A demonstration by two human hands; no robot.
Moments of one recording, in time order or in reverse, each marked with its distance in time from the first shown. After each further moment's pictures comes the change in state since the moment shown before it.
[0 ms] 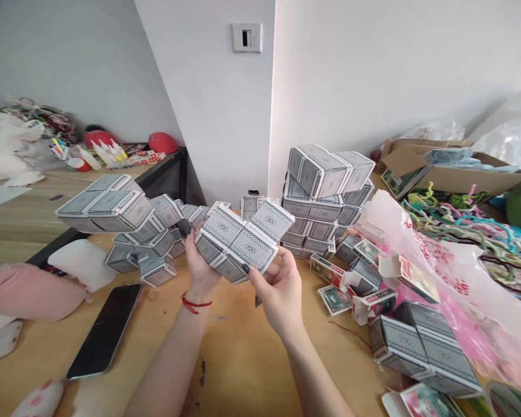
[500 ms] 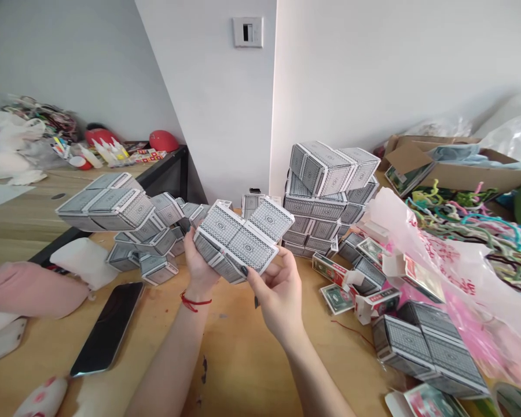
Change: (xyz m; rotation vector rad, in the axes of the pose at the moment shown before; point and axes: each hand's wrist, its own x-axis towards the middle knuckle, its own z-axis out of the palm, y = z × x) left_hand 0.005 0.002 -0.006 0.030 0.014 -0.068; right_hand -0.003 0.002 0.003 0.080 -0.043 -0.029
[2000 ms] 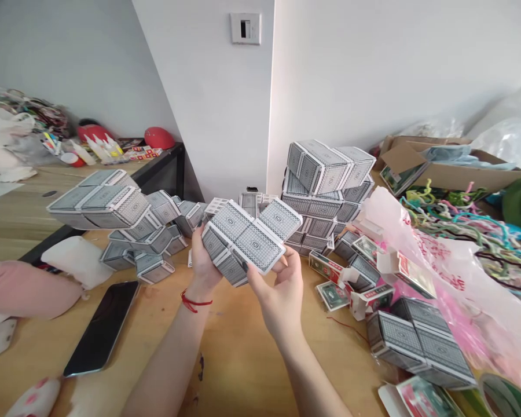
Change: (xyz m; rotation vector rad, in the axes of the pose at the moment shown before) left_hand -0.005 -0.009 0.011 0.070 0.013 -0.092; right_hand -0.002 0.000 0.000 -0.095 0.186 -0.076
